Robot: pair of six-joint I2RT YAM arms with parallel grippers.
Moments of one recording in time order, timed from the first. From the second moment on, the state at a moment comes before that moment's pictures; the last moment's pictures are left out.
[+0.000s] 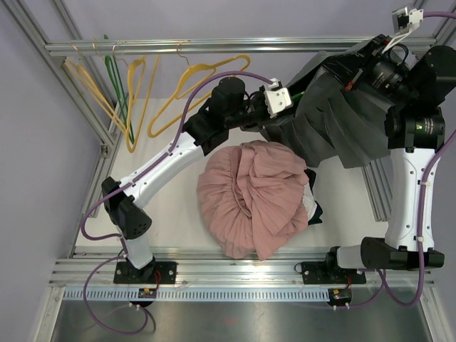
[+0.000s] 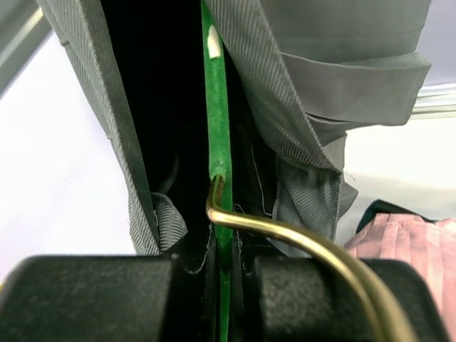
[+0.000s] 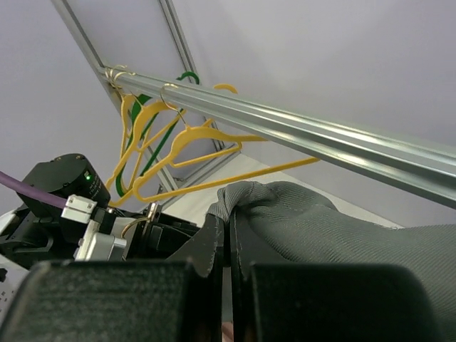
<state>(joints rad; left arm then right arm) -0.81 1.79 1.92 -0.22 0.36 0.52 -0.06 1.37 1.94 -0.30 -0.86 0.44</state>
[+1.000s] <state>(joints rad) -0.78 1.85 1.92 -0.45 0.35 0.53 0.18 1.39 1.80 -0.59 -0.72 0.15</state>
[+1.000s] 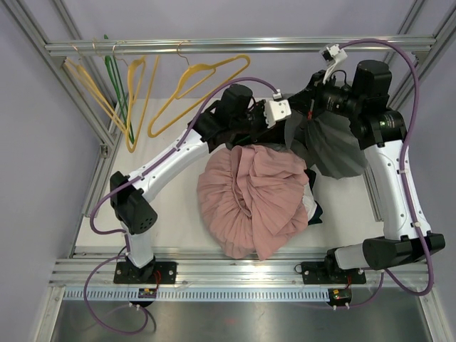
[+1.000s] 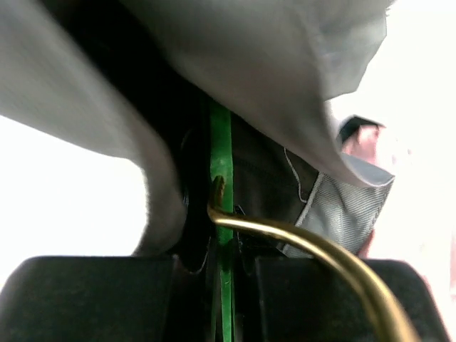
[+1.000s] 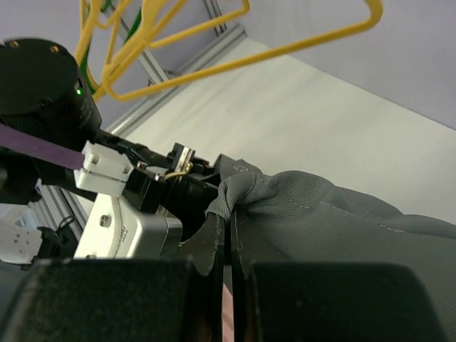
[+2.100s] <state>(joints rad) -0.76 1.86 1.97 -0.50 0.48 0.43 0.27 1.46 2.14 -1.26 -0.64 -0.61</state>
